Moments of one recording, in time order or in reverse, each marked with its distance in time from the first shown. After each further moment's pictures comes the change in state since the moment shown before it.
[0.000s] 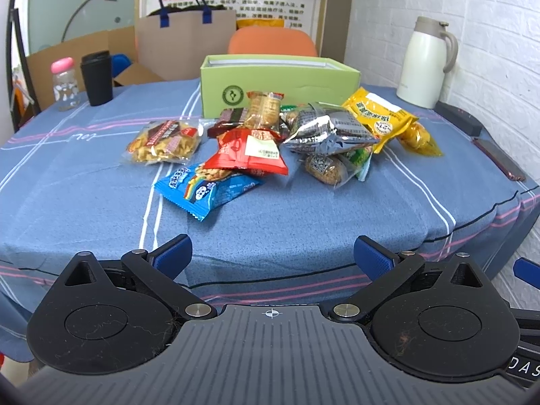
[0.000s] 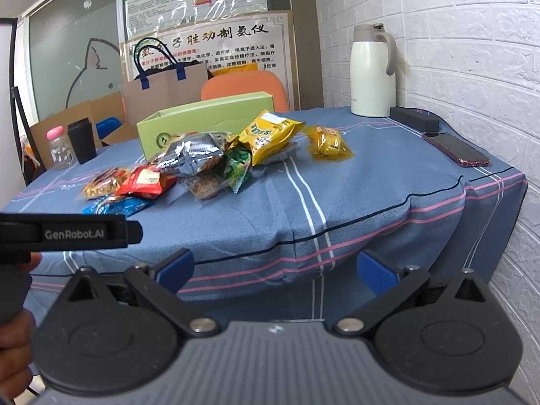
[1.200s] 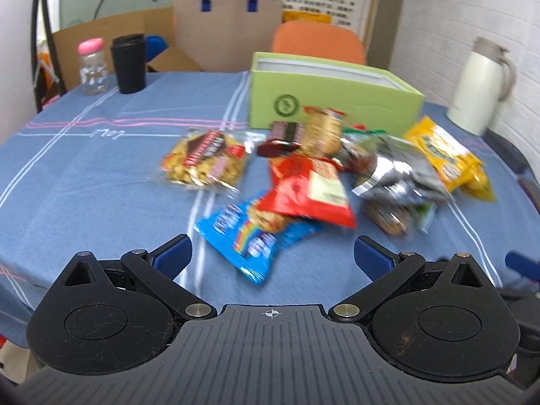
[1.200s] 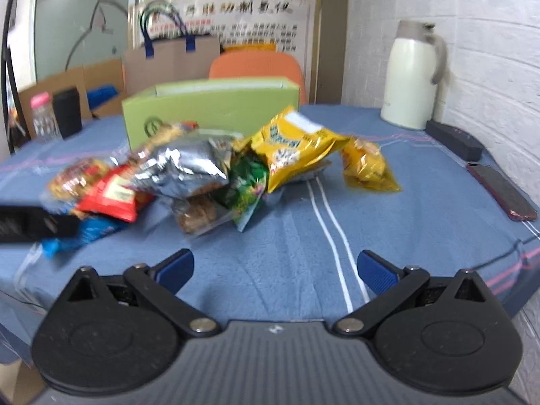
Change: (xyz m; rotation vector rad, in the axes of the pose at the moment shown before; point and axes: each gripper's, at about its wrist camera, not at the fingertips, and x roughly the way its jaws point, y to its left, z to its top) left arm 0.043 0.047 0.054 -0.128 0.045 0.103; right arm 0.118 0.031 0.053 -0.138 0.108 -0.016
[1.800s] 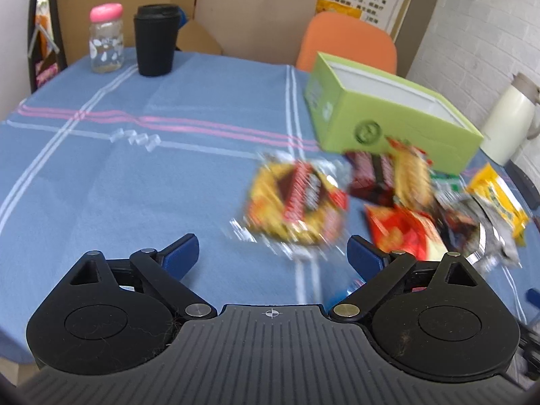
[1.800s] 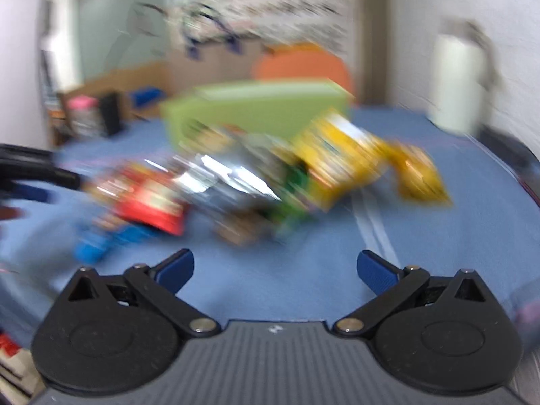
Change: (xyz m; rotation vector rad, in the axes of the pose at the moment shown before) left arm 0.057 0.121 0.065 -0.073 0.085 -0.074; right arm -0.016 0.027 0.028 -0.067 -0.094 0.306
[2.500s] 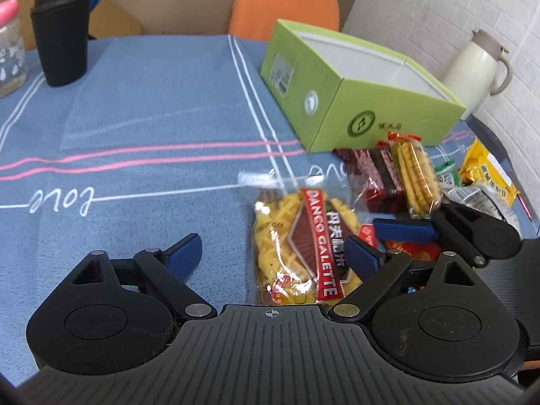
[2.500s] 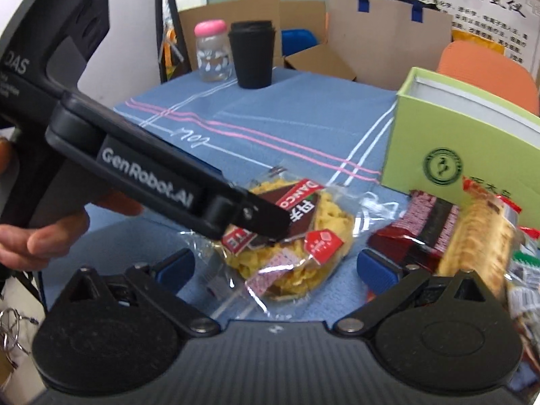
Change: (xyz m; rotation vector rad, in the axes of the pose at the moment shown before) left arm 0.083 0.033 0.056 0.181 0.183 -0.263; right arm 0.186 0.141 0.046 -0.235 0.269 0.302
